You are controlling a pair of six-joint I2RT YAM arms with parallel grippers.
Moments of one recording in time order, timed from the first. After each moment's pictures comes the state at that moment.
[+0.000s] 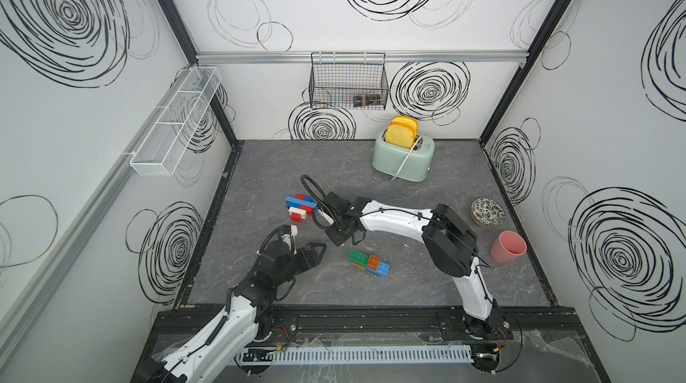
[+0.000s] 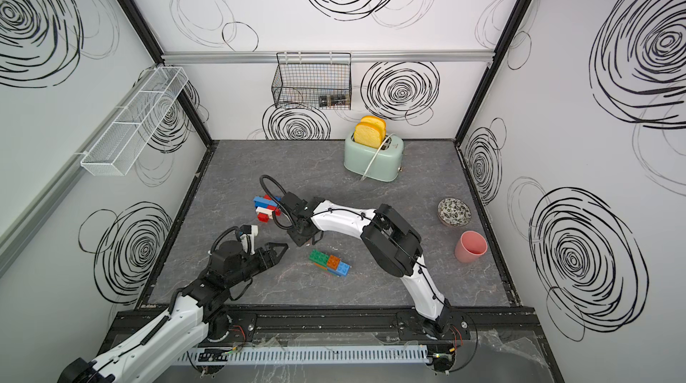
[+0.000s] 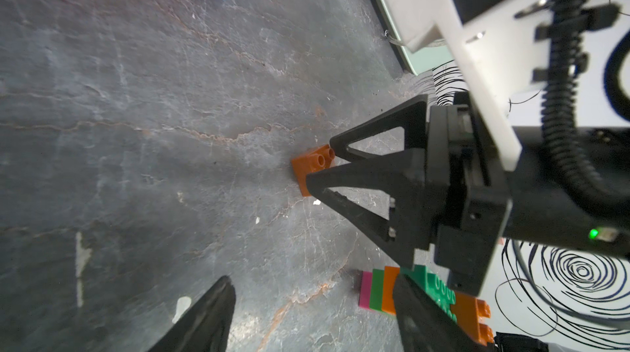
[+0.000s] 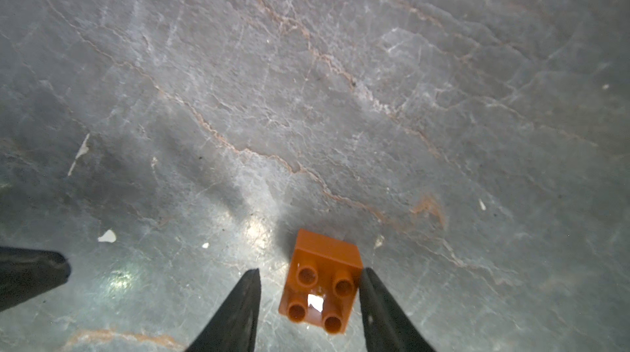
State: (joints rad) left arm -0.40 0.63 0.07 0.03 0.30 -0.91; right arm 1.01 2.12 1.60 -0.68 0.04 0.23
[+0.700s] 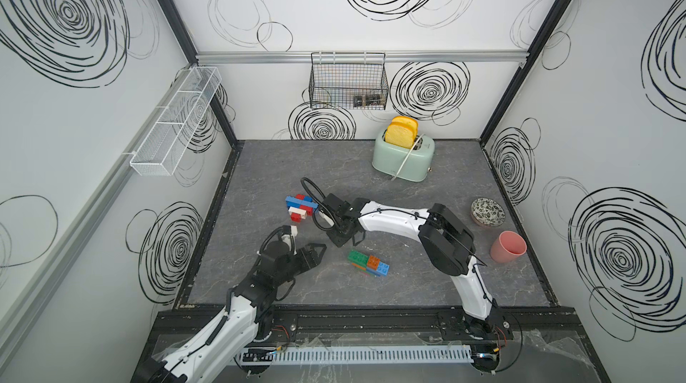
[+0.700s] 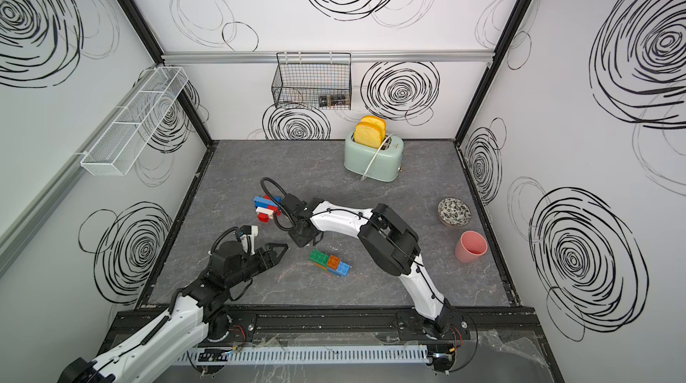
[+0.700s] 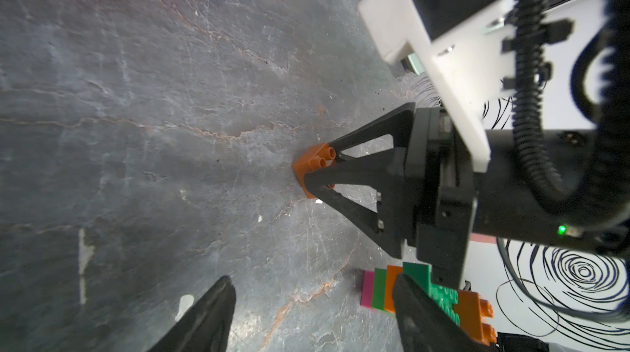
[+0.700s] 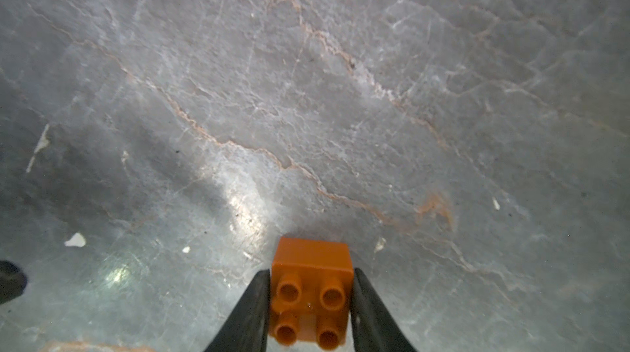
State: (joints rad) left arm -0.40 0.63 0.07 0.03 0.29 -0.92; right arm 1.02 2.14 1.60 -0.69 0.04 0.23
